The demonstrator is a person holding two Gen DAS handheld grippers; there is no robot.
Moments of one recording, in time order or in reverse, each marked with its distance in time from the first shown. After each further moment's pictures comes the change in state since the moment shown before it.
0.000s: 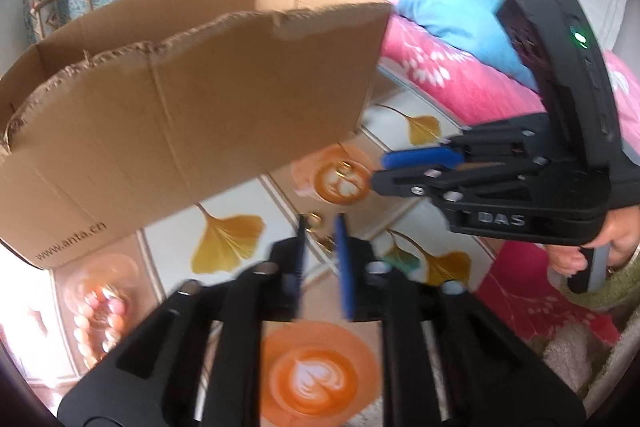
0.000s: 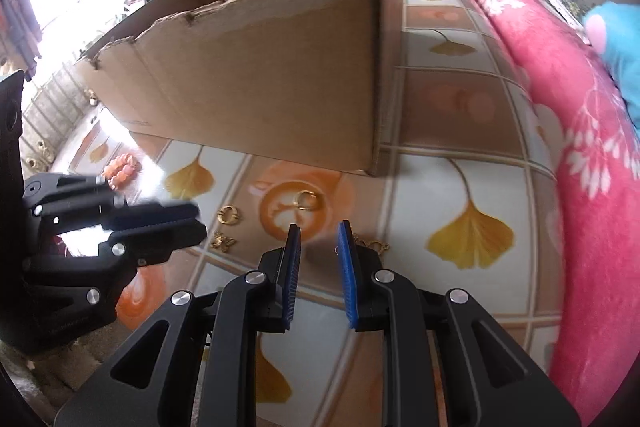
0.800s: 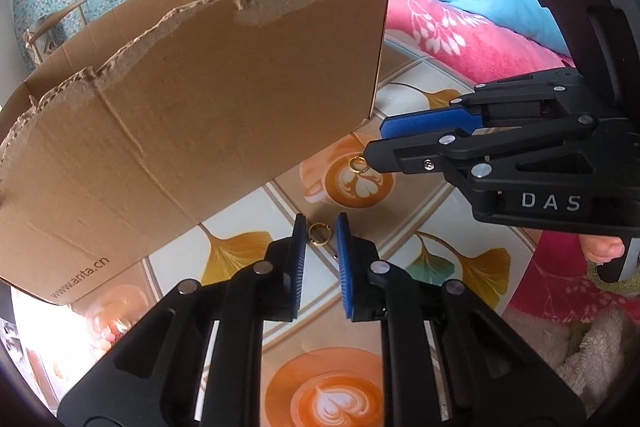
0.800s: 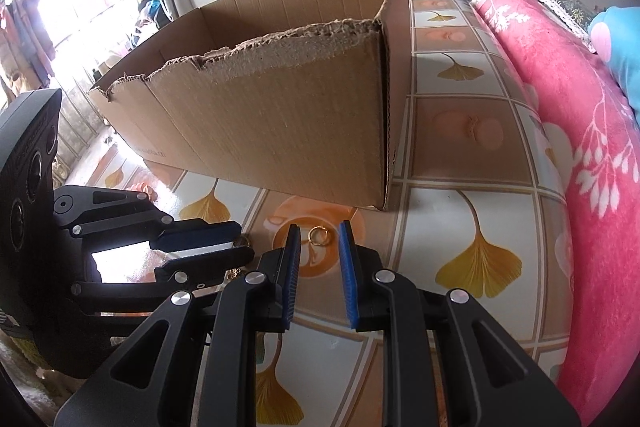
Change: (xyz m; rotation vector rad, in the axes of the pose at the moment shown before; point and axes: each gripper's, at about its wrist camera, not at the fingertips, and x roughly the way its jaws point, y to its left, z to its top) left arm 0.028 -0.009 0.008 0.119 0.075 0.084; right arm -0.001 0.004 0.009 -0.006 -0.083 0.054
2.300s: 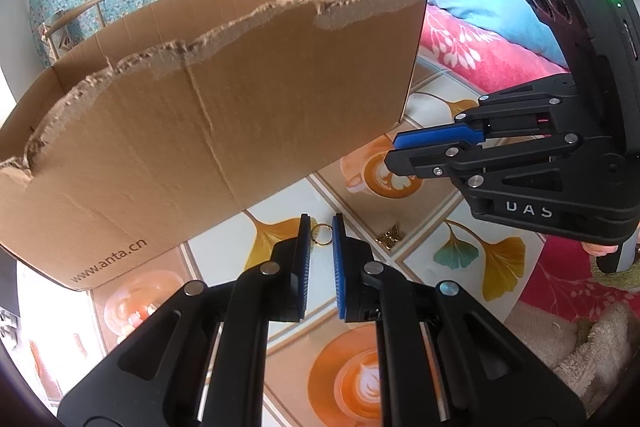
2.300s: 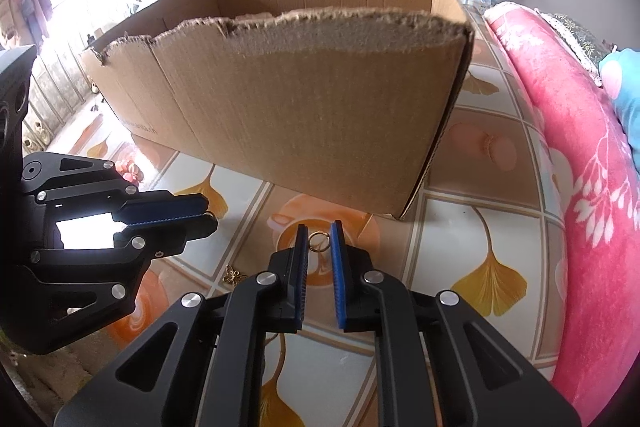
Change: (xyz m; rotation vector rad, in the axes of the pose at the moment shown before) left arm -0.018 0.020 -0.007 -0.036 -0.051 0.034; right arm 0.011 0.022 0.005 -0.111 0.025 -0.077
